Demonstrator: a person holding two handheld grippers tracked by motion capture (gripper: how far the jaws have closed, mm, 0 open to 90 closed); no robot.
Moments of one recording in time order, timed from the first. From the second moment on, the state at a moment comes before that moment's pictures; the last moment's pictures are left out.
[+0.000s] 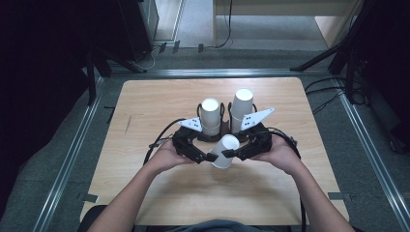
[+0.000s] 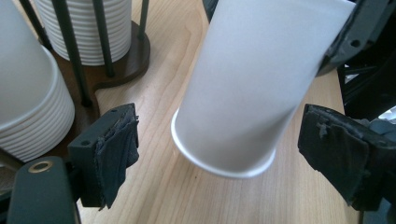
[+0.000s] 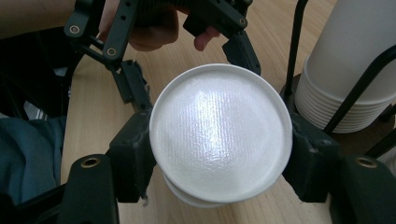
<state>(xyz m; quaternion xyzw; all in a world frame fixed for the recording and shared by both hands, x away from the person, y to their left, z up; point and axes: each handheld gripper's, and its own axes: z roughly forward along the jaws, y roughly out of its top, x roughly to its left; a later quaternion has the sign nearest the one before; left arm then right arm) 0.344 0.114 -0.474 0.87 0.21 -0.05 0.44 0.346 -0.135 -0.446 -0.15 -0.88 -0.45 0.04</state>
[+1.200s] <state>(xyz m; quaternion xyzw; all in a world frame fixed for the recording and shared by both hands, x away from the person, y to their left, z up) 0.337 0.100 -0.473 0.88 0.17 -0.04 0.44 0.348 -0.131 -0.439 -0.17 -0.86 -0.48 0.06</state>
